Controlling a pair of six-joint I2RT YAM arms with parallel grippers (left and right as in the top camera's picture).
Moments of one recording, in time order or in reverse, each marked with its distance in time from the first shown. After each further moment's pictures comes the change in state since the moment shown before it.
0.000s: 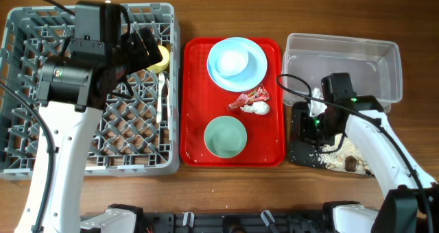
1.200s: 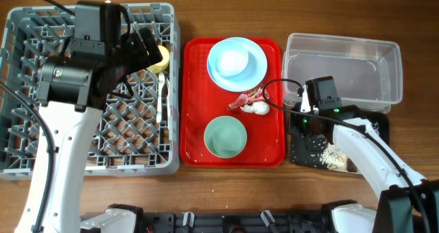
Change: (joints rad) left arm 0.000 0.000 0.000 0.000 0.000 0.000; right arm 0.113 -0.002 -0.120 0.342 0.204 0.051
